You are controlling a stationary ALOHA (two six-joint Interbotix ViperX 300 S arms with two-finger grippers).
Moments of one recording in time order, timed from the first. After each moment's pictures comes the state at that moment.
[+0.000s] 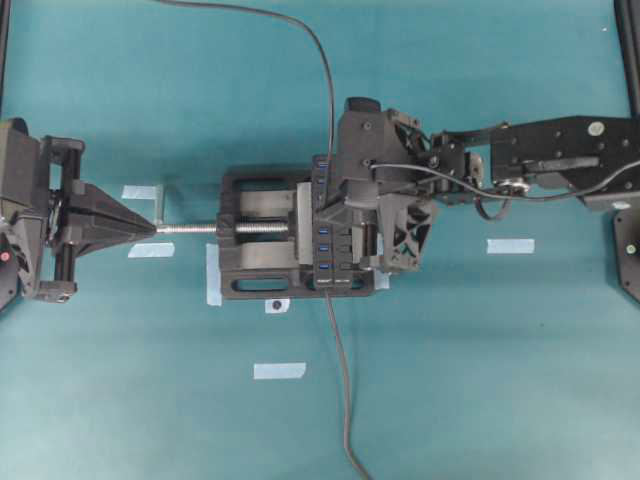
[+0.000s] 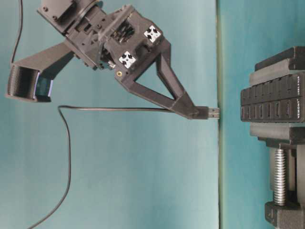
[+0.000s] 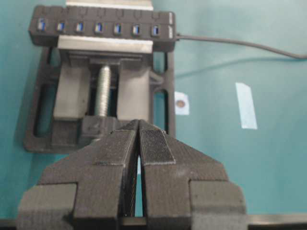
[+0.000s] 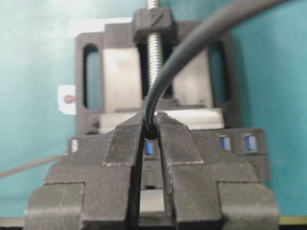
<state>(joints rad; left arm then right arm) 0.00 -0.77 1.15 0.01 0.09 -0.08 -0.05 -0.06 0.53 0.03 0.28 0.00</state>
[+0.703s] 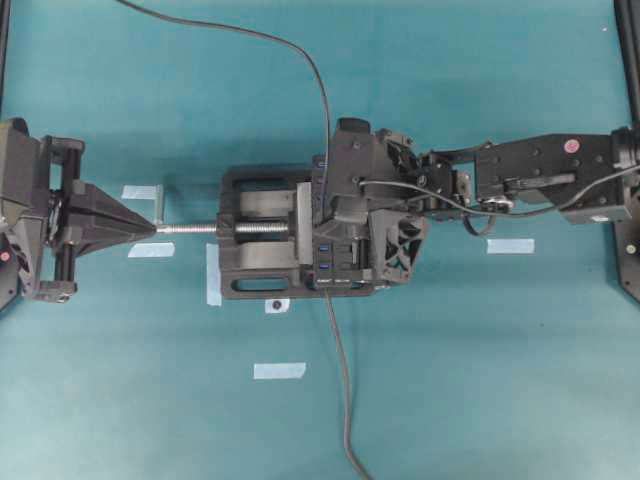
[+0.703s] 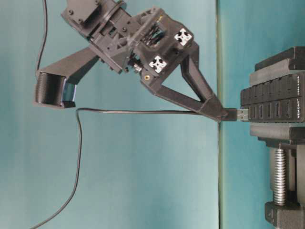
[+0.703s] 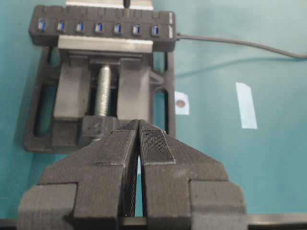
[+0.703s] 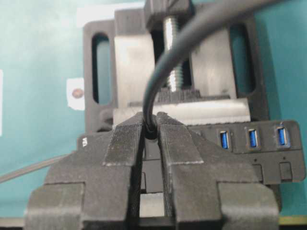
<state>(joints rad) 0.00 -0.77 1.15 0.01 0.09 -0.08 -0.03 0.00 0.54 0.03 0.23 0.02</state>
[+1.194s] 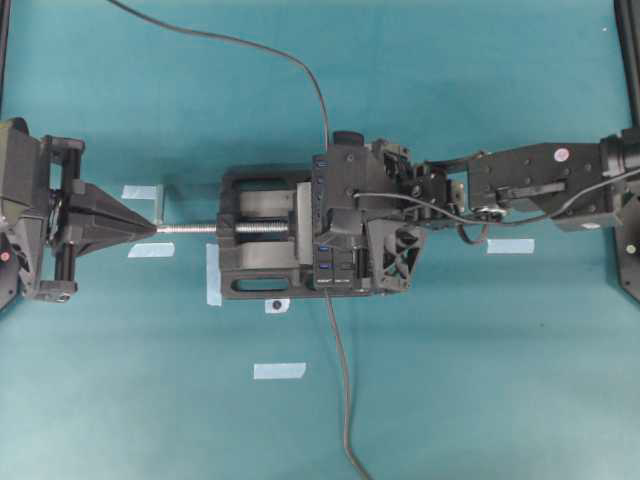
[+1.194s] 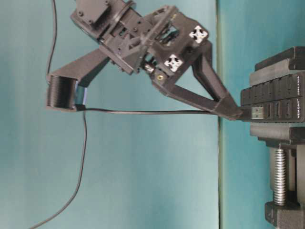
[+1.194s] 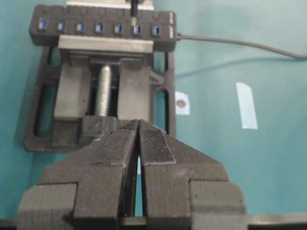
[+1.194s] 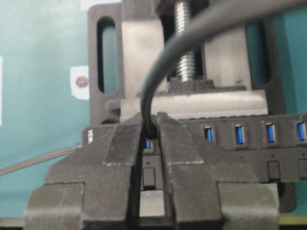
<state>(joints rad) 0.00 -0.77 1.15 0.01 0.09 -0.08 -0.02 0.03 0.54 0.03 0.23 0.02</state>
